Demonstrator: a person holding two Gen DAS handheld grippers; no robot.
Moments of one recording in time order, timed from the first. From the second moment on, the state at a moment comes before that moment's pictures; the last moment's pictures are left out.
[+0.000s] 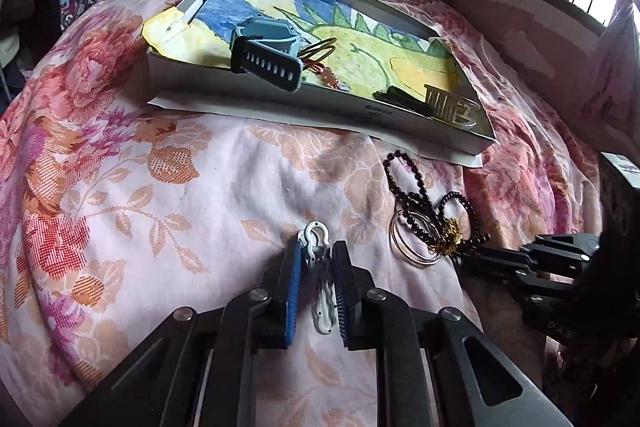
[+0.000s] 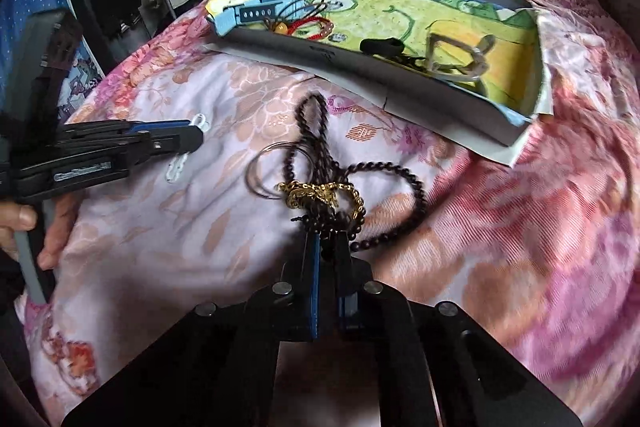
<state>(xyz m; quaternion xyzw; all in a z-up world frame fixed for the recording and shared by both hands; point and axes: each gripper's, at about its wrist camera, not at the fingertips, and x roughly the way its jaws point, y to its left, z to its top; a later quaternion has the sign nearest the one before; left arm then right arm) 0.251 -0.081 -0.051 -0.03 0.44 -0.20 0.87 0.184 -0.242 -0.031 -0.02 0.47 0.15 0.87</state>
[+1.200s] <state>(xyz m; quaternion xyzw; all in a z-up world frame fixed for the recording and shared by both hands) 0.216 -0.094 -0.019 -0.05 0.40 -0.25 0.88 0.127 -0.274 0.070 0.04 0.23 0.19 0.95</state>
